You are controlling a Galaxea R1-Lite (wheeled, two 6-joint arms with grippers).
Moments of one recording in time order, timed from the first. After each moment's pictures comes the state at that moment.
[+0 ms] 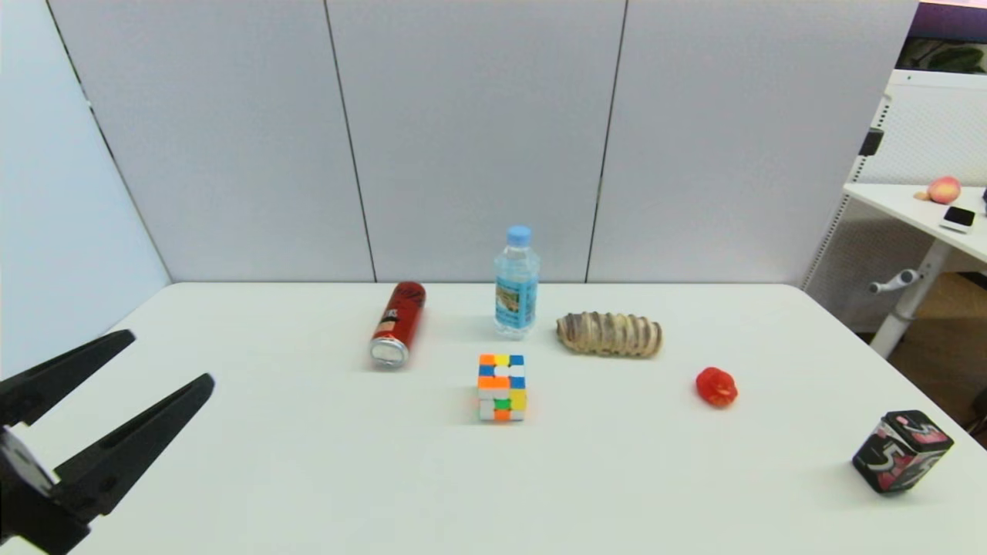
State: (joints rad) left arm -0.34 0.81 -0.19 -0.71 -0.11 -0.04; right arm 0.00 0.00 0.00 -0.01 0.03 -0.03
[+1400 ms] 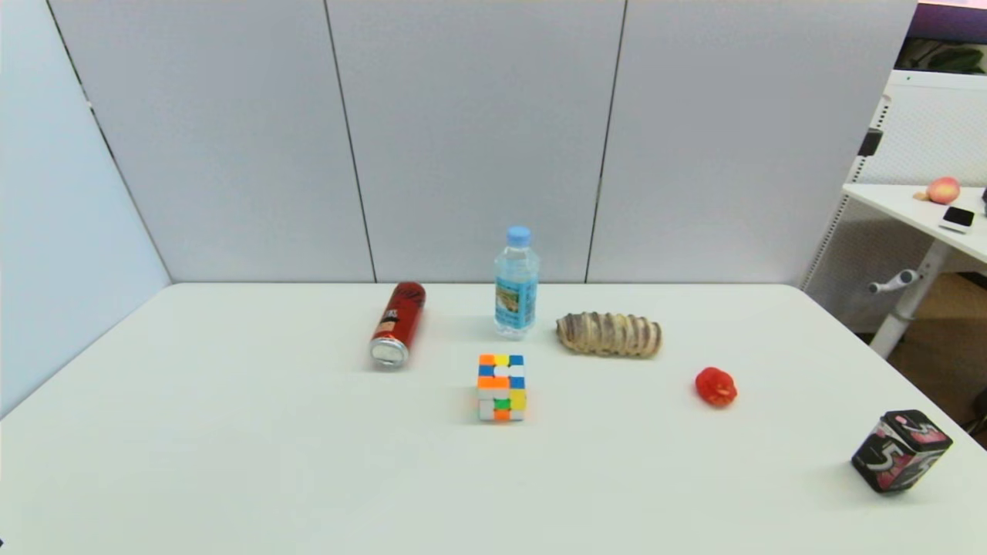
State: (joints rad) left arm -0.02 0.18 0.00 -0.16 -0.09 -0.06; right arm 0.00 0.00 0.00 -0.01 0.03 -0.03
